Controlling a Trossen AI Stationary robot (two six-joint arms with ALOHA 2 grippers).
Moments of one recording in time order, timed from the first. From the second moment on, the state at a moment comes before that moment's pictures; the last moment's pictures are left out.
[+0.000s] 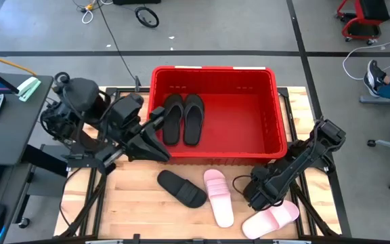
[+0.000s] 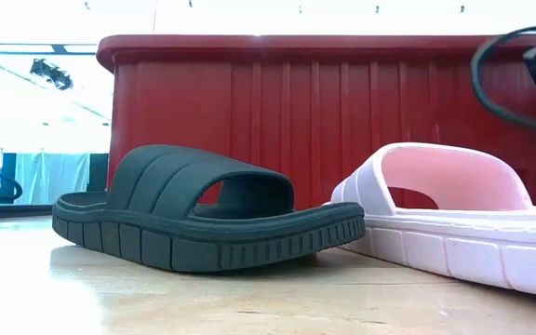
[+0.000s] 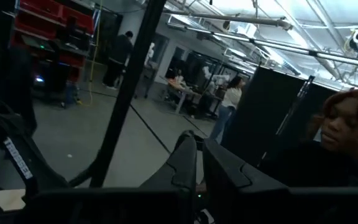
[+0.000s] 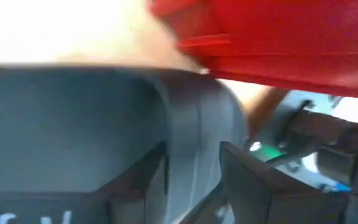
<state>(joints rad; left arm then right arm) -0.32 1.61 2.34 -0.56 0.22 -0.43 0.74 1.70 1.05 -1.40 0.12 1.49</state>
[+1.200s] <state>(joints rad) -0.31 1.62 2.34 -0.57 -0.02 -0.36 0.59 1.40 1.94 -1.36 1.12 0.39</state>
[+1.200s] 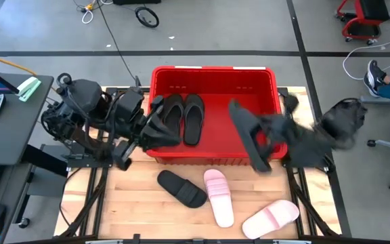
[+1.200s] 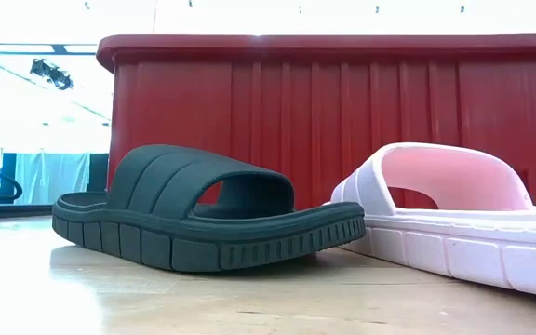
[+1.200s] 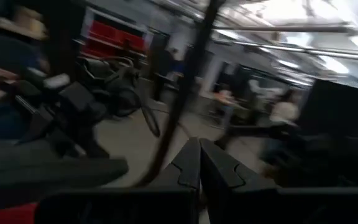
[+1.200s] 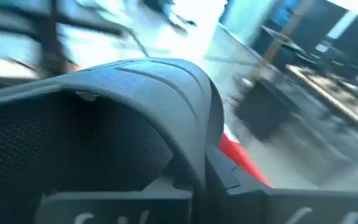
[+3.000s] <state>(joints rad) 0.21 1.58 2.34 -0.81 -0.26 -0.09 -0.46 2.06 1.92 -1.28 0.35 -0.13</state>
